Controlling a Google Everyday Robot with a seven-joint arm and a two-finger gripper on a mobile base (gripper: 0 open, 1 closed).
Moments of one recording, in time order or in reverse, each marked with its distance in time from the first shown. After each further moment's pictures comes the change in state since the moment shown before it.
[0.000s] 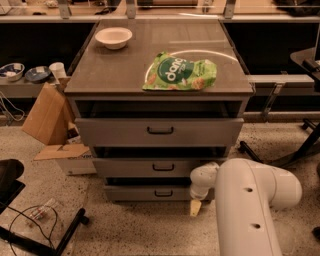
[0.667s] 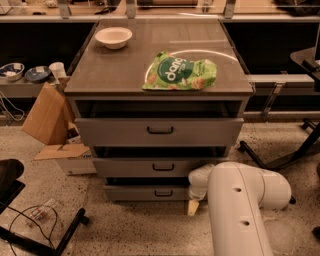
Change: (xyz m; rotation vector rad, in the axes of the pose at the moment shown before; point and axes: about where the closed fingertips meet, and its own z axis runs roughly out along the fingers) arm -0.002 -0.011 0.028 0.012 0.009 0.067
